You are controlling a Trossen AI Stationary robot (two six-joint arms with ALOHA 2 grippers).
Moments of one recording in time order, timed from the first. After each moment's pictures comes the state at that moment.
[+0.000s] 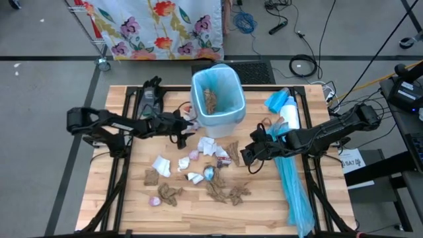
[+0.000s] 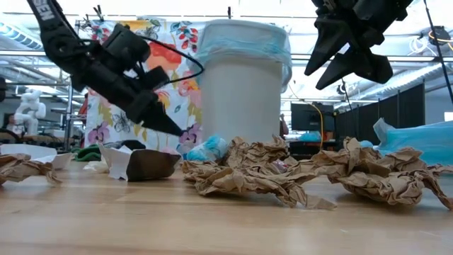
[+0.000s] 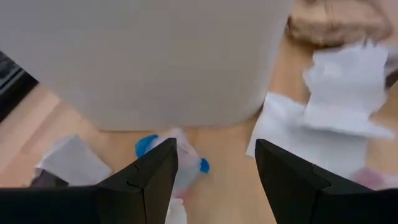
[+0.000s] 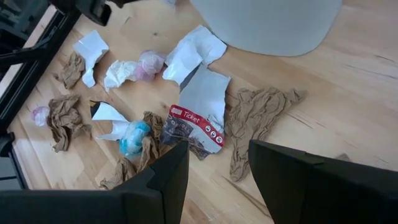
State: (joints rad) left arm 0.29 1.42 0.38 0.52 0.02 0.17; right arm 0.28 1.26 0.86 -0.48 0.39 1.19
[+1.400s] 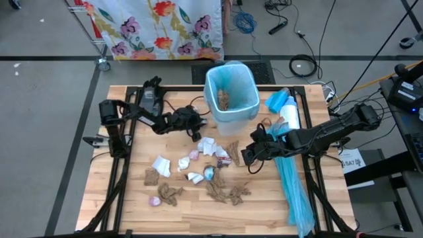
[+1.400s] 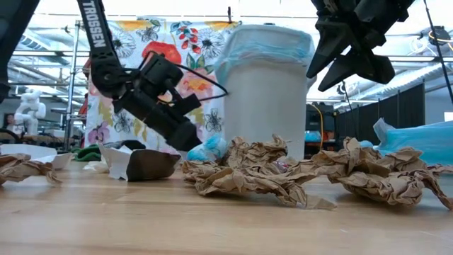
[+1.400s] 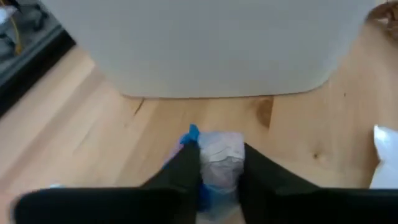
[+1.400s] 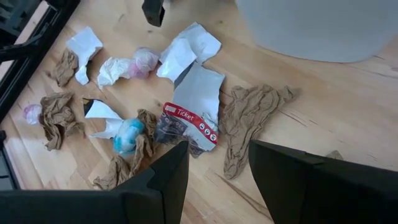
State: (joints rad) left arm 0.36 1.82 0.60 0.66 -0.01 0.14; right arm 0.28 1.26 0.86 -0.51 0.39 1.19
